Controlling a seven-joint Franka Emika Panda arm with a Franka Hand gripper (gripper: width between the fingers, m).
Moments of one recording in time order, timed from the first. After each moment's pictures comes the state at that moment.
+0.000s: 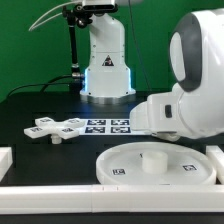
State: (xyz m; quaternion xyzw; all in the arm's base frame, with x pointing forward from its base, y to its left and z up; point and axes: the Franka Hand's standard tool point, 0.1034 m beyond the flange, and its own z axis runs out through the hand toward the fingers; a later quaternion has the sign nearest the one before) arm 0.432 0.107 0.019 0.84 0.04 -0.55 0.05
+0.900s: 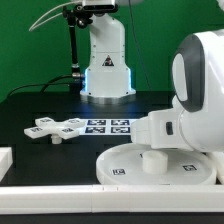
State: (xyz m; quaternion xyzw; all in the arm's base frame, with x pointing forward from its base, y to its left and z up) arm 0.439 0.109 0.009 0.84 0.06 -0.54 0.04
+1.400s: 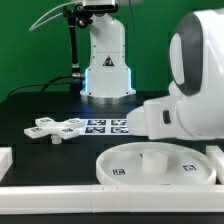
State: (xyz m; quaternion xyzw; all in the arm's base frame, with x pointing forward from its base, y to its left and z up) arm 0.462 0.099 0.044 0.83 0.08 -0.55 0.01
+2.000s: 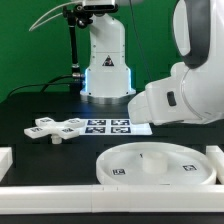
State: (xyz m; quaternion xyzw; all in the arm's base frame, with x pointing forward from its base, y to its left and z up) arm 0.495 0.099 0.067 0.86 0.11 -0.50 -0.01
